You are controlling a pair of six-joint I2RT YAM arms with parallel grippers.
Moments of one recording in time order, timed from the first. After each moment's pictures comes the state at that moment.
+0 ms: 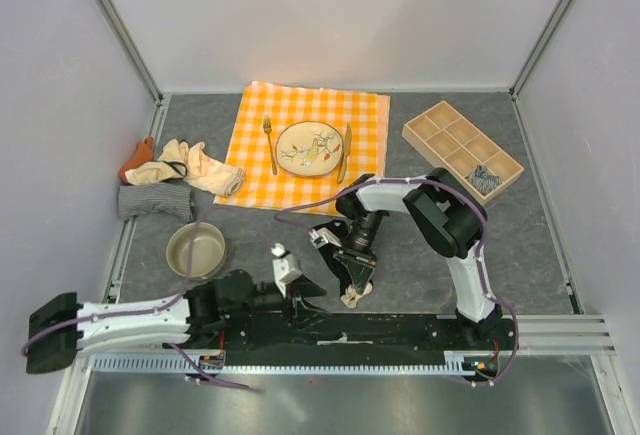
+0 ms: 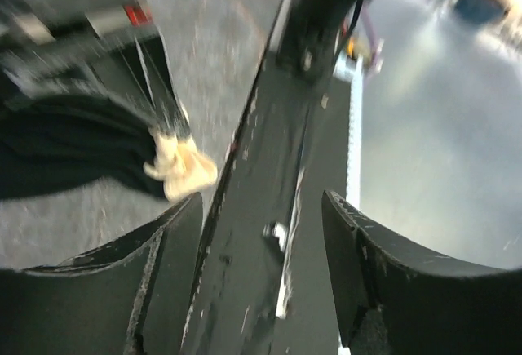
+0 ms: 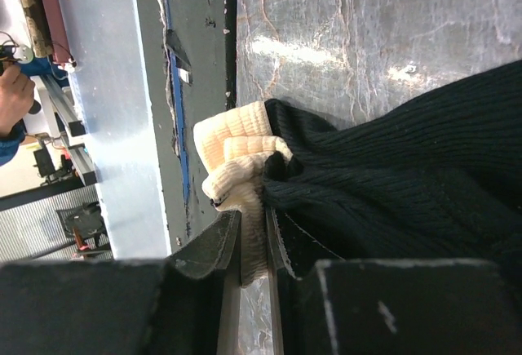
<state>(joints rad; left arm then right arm) -1.23 0.56 0.05 0.45 0.16 -0.41 0.75 2.11 1.29 -1.19 -0.87 -0.88</state>
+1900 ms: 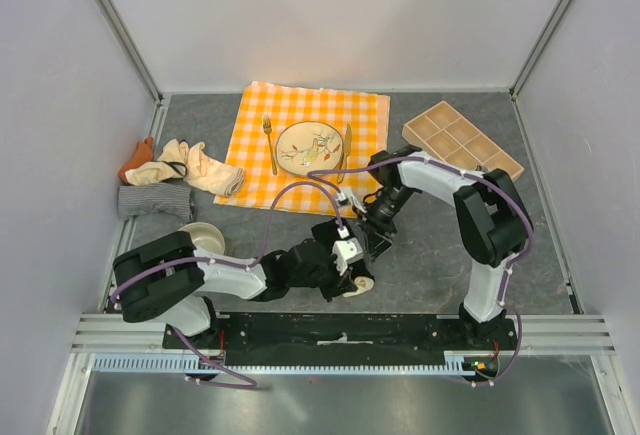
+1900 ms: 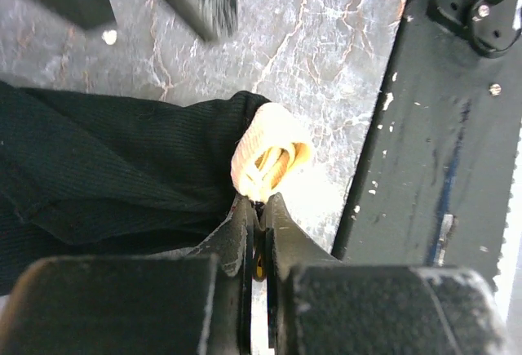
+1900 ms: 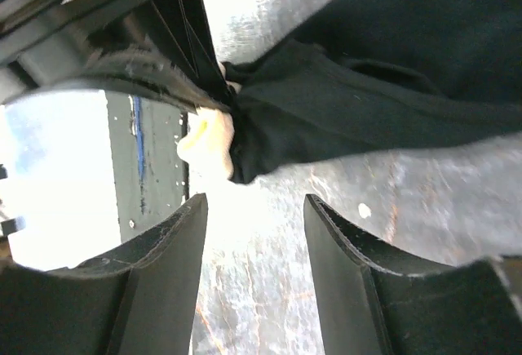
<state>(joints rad) -1.17 1.50 0.45 0.52 0.17 -0.17 0.55 1.91 1.30 -1.20 -0.85 -0.96</state>
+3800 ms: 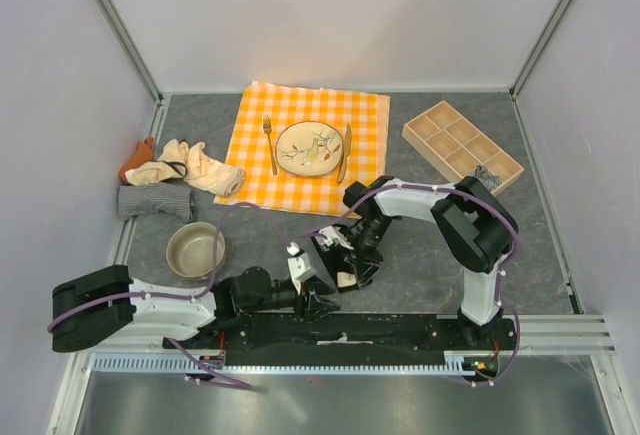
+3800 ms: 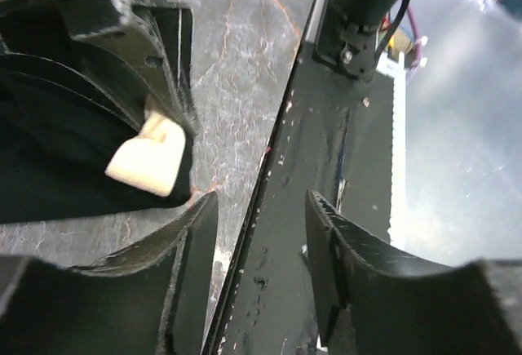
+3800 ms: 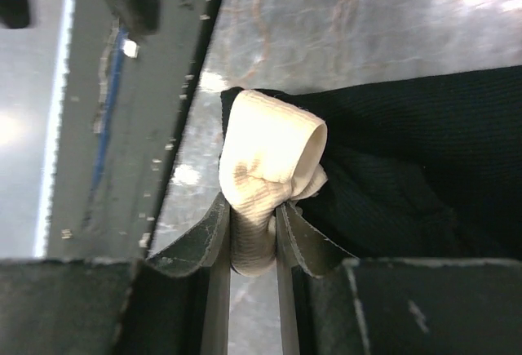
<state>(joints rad) -1.19 1.04 0.05 0.84 0.18 -0.37 0.73 1.89 1.14 -0.95 -0.80 -1.12</state>
